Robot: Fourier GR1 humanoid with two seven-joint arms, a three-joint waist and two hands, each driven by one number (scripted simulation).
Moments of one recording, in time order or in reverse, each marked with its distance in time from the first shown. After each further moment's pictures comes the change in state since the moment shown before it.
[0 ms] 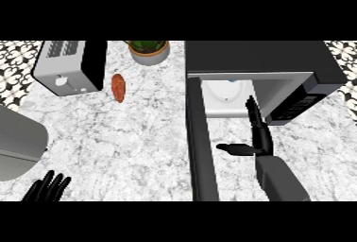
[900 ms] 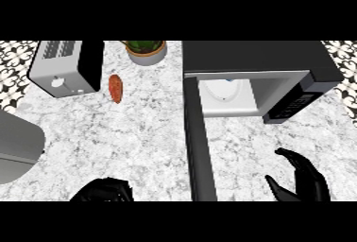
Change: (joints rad) left arm -0.211 -0.010 -0.330 0.068 -0.276 0.165 0.090; right arm 0.630 -0.073 0.093 -0.778 -0.175 0.306 0.144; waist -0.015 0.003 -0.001
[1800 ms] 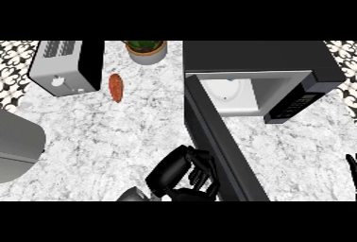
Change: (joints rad) left arm -0.575 0.003 -0.443 0.487 -0.066 0.474 0.065; right arm 0.236 -0.118 -0.119 -0.398 -0.168 0.105 0.148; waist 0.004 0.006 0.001
